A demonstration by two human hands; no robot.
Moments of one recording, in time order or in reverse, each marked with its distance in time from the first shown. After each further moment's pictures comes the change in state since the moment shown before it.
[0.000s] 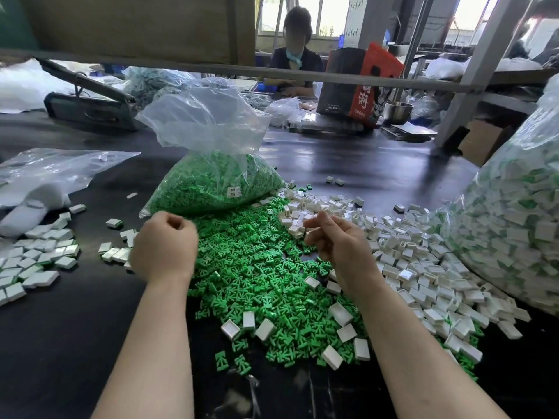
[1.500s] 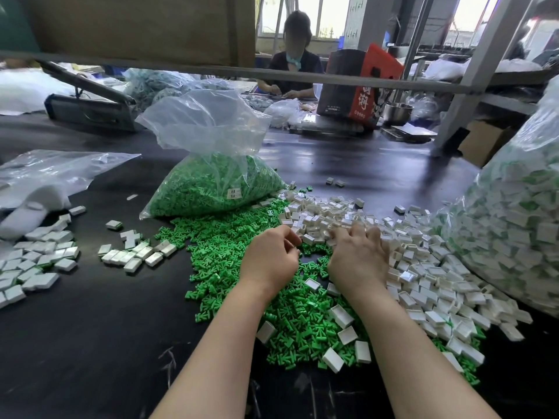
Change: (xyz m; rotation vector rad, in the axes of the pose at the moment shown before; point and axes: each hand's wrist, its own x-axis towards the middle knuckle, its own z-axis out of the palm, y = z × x) left_hand -0.072 0.058 0.055 -0.108 -0.670 0.422; right_hand 0.002 0.012 -0.011 -1.674 0.318 -0.035
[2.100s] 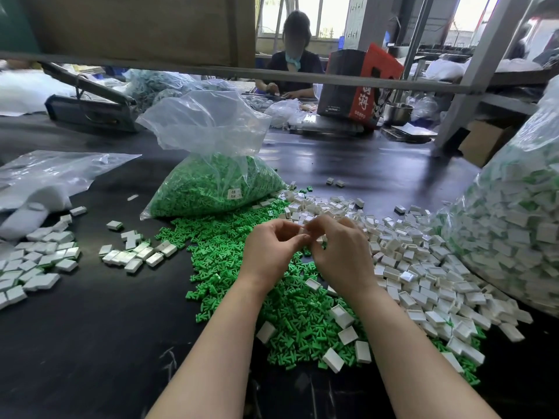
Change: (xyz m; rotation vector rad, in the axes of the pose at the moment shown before) left_hand 0.004 0.002 -0.004 -0.561 0.034 -0.071; right_hand -0.002 -0.013 -0.010 0.511 0.233 -0.322
